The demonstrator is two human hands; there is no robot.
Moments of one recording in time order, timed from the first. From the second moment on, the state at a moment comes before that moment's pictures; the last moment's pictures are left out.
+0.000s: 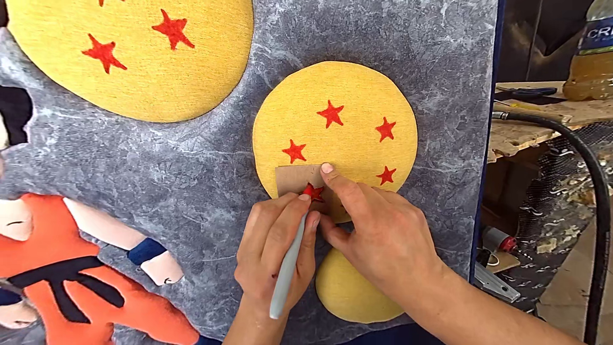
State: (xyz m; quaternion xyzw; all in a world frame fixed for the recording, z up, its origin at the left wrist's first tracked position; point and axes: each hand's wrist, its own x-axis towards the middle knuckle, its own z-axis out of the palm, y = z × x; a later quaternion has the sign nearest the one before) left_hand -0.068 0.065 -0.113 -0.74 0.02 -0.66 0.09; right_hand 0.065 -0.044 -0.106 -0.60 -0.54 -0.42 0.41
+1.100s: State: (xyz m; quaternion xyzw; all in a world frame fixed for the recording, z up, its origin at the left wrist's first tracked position) left_hand -0.060 0.052 -0.123 -0.73 0.00 -0.69 0.02; right_hand 0.066 -0.047 -0.104 -0.61 -0.56 -0.40 0.40
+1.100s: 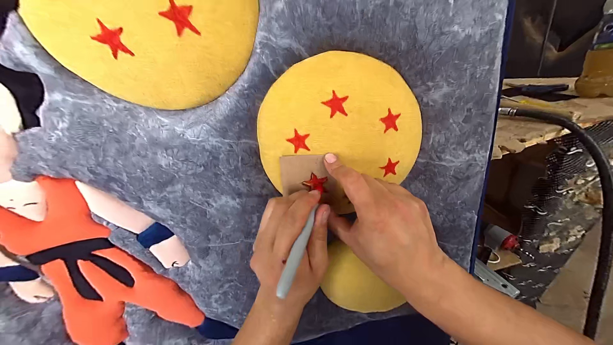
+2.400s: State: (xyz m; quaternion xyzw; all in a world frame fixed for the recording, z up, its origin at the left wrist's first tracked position) left_hand -0.051 0.048 -0.120 -0.69 -0.02 -0.72 -0.04; right_hand 0.067 -0.038 -0.111 -0.60 -0.53 -0.43 0.42
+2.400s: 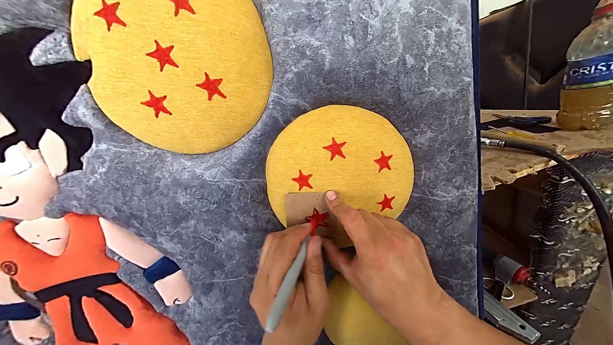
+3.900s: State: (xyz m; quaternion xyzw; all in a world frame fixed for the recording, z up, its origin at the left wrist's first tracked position) left_hand -0.065 0.057 -0.113 -0.75 0.01 -0.66 0.01; right_hand 0.067 -0.040 -0.110 -0.60 -0.53 -0.42 0.42
